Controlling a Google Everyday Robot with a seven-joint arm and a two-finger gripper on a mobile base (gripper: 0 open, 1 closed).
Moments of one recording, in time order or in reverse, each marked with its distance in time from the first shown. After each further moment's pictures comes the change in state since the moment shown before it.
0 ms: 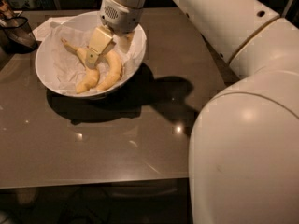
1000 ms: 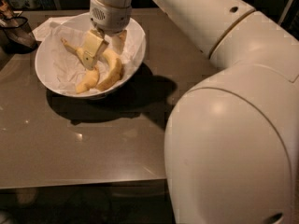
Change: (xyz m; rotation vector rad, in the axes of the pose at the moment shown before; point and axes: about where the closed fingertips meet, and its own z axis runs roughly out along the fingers) arm -0.015 -0.007 0.011 0.091 0.069 0.026
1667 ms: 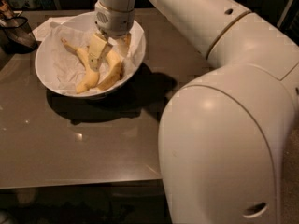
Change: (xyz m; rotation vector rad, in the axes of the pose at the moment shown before) arm 0.004 -0.016 0.012 0.014 0.030 0.066
